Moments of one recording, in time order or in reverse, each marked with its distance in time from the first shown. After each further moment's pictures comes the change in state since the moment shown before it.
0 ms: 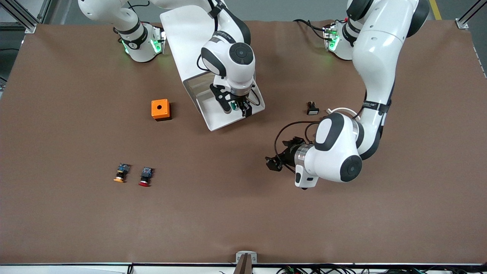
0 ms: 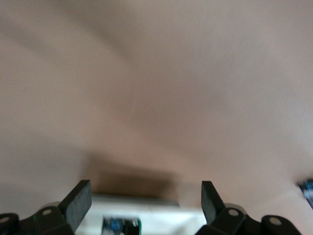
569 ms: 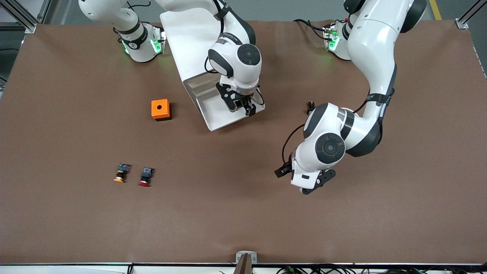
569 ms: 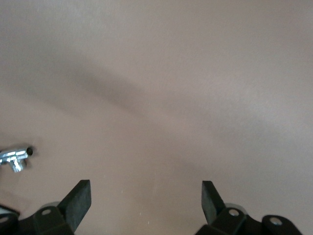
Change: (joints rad) left arm -0.055 -0.017 0.000 -0.008 0.380 0.125 0.003; right arm 0.026 0.039 0.000 0.022 0.000 0.001 0.035
